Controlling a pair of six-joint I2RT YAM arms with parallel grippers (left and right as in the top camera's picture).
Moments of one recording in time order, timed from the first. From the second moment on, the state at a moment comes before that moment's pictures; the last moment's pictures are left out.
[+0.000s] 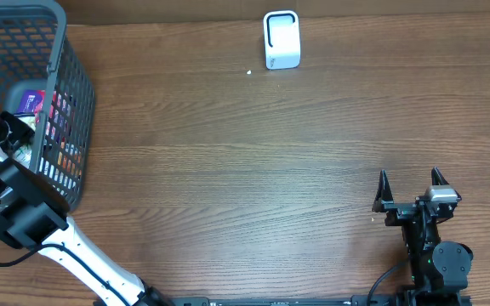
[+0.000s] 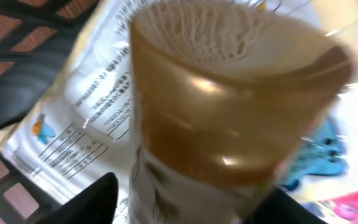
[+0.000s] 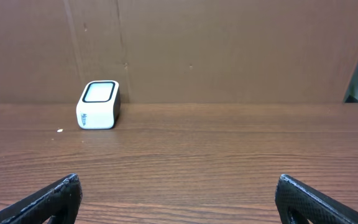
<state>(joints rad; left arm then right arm) 0.71 2.34 2.19 -1.31 -0.13 -0.34 0.01 0.01 0.02 -0.04 -0.02 0.02</state>
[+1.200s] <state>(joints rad) 0.71 2.36 2.79 -1.55 0.16 -0.34 0.01 0.01 0.02 -0.03 -0.02 0.02</state>
